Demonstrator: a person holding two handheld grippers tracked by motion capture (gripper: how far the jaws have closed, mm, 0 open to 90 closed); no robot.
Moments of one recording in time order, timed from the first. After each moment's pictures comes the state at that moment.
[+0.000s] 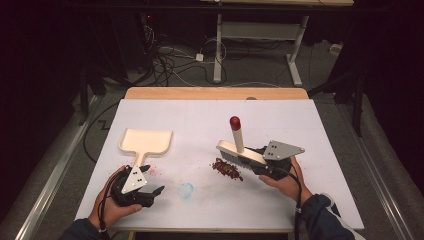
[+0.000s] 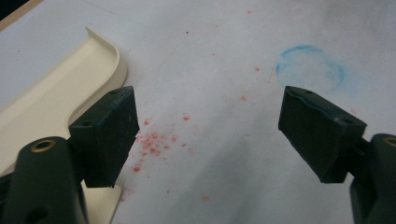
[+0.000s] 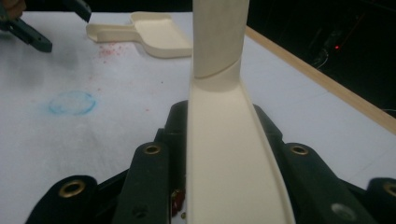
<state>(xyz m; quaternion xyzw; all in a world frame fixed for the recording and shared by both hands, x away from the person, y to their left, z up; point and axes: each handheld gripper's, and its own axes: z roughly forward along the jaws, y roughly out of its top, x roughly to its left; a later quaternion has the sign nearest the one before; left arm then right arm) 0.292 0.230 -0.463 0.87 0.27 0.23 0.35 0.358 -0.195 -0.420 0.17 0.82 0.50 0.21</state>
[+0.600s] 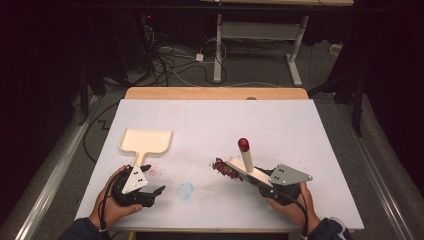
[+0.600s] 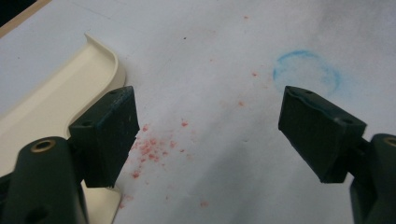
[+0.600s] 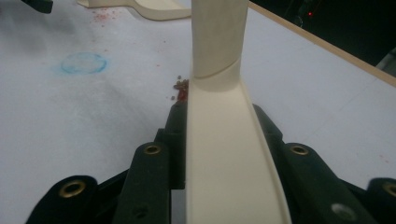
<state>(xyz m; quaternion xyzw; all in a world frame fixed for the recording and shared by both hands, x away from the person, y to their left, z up) 0.293 0.227 -0.461 0.87 0.26 0.24 0.35 0.302 -0.200 -0.440 0.23 0.83 0.44 0.25</state>
